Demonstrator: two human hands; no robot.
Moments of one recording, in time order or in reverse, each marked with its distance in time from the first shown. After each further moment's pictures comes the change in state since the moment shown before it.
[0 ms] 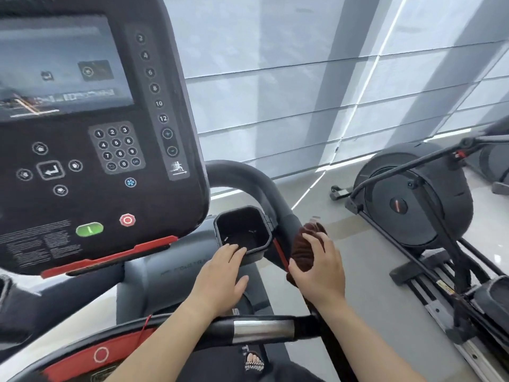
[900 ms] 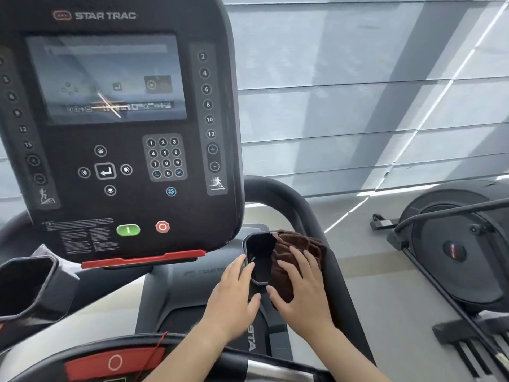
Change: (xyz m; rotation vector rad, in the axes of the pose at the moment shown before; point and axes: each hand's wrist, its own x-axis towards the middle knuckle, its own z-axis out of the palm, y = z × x) left_hand 0.000 -0.007 -0.001 -0.183 0.115 -0.254; right_hand 0.028 -0.038 0.056 0.083 -0.184 -0.460
